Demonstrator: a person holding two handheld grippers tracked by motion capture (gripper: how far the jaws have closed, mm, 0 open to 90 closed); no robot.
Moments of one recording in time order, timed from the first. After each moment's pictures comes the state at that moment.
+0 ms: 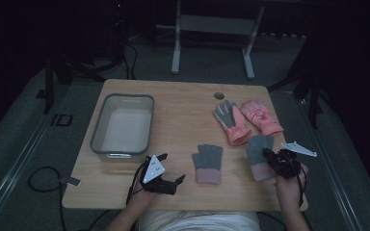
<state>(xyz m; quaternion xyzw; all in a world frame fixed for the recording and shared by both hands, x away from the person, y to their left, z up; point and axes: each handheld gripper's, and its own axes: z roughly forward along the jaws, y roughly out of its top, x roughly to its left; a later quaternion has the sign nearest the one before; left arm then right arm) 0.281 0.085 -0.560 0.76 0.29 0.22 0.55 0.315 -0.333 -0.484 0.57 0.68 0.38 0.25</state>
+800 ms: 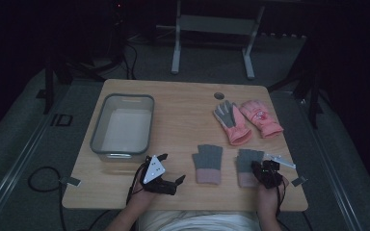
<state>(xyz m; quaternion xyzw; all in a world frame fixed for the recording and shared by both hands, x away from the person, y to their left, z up) 0.280 0.085 -0.560 0.76 0.28 0.22 0.54 0.311 -0.305 -0.553 0.66 0.63 0.35 0.23</state>
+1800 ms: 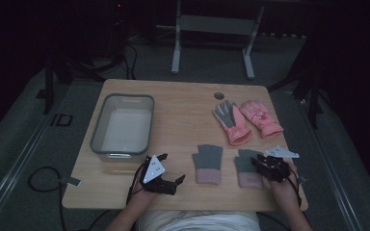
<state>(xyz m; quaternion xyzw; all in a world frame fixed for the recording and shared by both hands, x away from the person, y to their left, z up) 0.281 0.085 -0.560 0.76 0.29 0.22 0.55 0.324 -0.325 -0.528 0.46 0.78 0.34 0.23</state>
